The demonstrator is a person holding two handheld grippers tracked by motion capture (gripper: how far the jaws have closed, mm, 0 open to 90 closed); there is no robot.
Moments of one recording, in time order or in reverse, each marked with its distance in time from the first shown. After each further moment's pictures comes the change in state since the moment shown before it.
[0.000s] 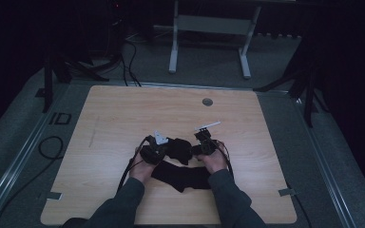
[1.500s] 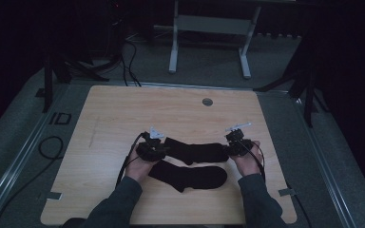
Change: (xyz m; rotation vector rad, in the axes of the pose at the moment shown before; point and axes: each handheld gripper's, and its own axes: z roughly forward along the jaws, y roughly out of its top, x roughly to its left) left arm 0.009 0.010 -0.029 -0.016 -0.111 -0.109; right arm -0.056 -0.029 -0.077 -0.042 -0.362 -0.097
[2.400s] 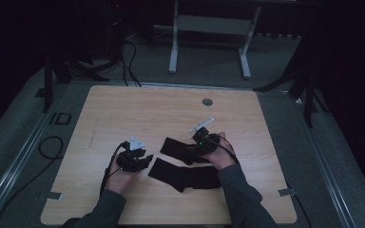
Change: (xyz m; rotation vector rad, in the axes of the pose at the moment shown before) left arm 0.018 -0.045 -0.038 -0.005 0.095 0.005; right arm 0.084 0.048 0.025 -0.007 0.264 -0.324
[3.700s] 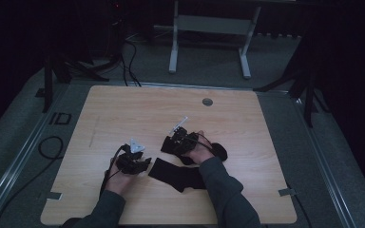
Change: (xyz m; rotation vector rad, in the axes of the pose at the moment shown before) left arm 0.005 -0.012 0.015 0.032 0.039 0.018; right arm 0.025 0.037 0.052 0.115 0.040 -0.075
